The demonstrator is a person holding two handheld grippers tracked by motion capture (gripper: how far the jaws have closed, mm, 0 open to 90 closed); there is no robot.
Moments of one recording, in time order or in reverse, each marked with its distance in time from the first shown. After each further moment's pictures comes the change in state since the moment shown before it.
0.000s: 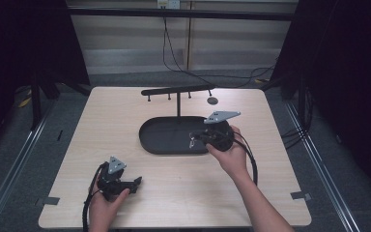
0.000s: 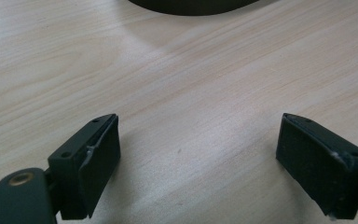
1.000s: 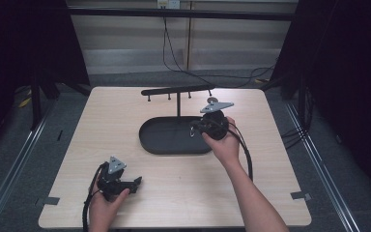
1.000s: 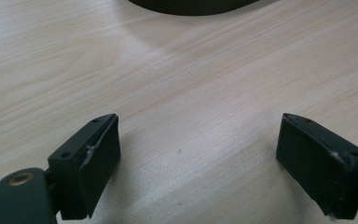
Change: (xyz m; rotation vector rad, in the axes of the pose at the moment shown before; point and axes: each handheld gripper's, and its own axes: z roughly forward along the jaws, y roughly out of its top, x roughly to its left) left arm 0.000 0.000 0.000 0.001 0.001 0.000; right arm -0.022 0.012 0.030 0.003 -0.080 0.025
